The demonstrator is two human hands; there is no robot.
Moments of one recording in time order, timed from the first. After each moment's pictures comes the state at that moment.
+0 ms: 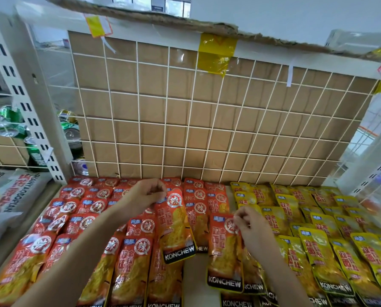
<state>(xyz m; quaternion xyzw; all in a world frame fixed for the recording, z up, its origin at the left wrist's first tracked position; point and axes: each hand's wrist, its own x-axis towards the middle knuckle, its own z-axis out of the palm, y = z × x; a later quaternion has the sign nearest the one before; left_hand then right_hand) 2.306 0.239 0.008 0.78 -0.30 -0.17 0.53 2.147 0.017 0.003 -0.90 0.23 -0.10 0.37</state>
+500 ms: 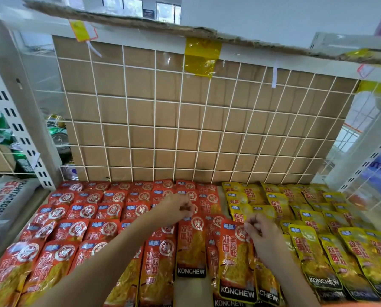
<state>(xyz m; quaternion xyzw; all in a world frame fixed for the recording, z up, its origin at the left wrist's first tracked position) 2.293 0.158 -0.019 0.86 -0.38 -0.18 0.30 2.117 -0.010 0.000 -0.87 0.26 -0.12 0.40</state>
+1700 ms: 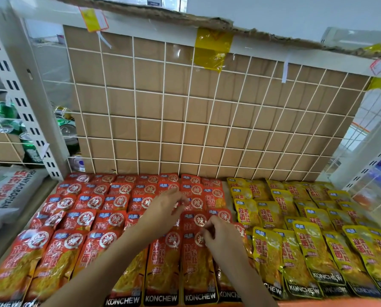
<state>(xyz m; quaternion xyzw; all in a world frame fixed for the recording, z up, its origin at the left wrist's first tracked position) 2.268 0.196 -0.024 0.87 -0.38 0.00 0.32 2.154 0.060 -0.034 -0.95 0.16 -0.08 0.25</state>
